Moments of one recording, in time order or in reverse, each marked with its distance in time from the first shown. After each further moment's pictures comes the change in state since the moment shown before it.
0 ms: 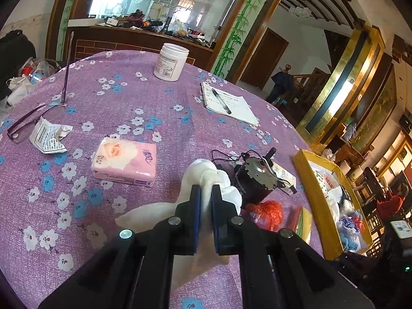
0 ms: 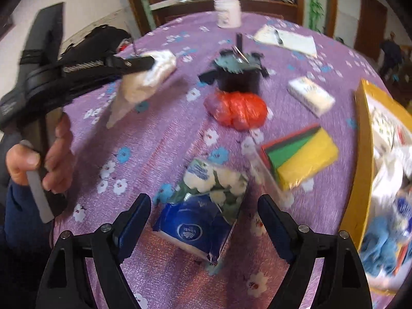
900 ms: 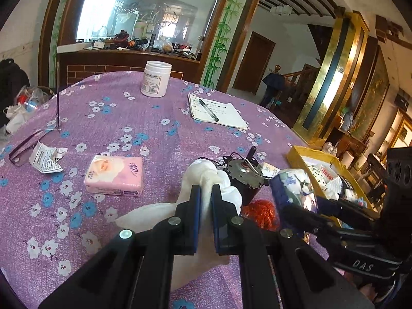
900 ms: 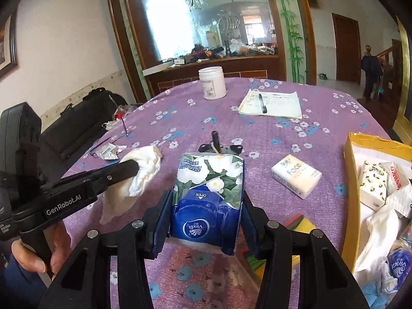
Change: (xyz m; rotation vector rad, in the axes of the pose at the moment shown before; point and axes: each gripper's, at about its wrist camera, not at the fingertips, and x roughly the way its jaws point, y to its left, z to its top) left arm -0.006 -0.030 -0.009 0.125 -0.075 0.018; right arm -0.022 -0.025 0.049 0.072 -0.407 -0.004
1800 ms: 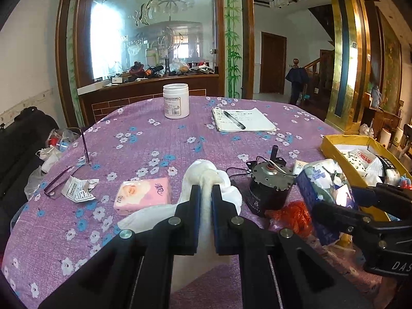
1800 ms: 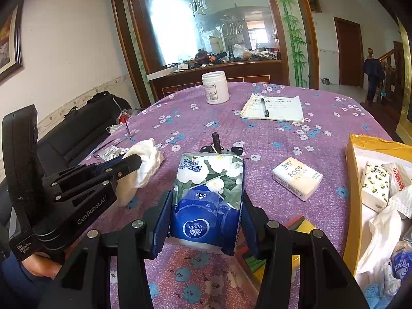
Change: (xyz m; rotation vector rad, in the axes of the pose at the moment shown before) left arm 0.006 -0.022 -0.006 0.181 -0.088 0.255; right arm -0.002 0.001 -0.007 -0.014 -0.024 0.022
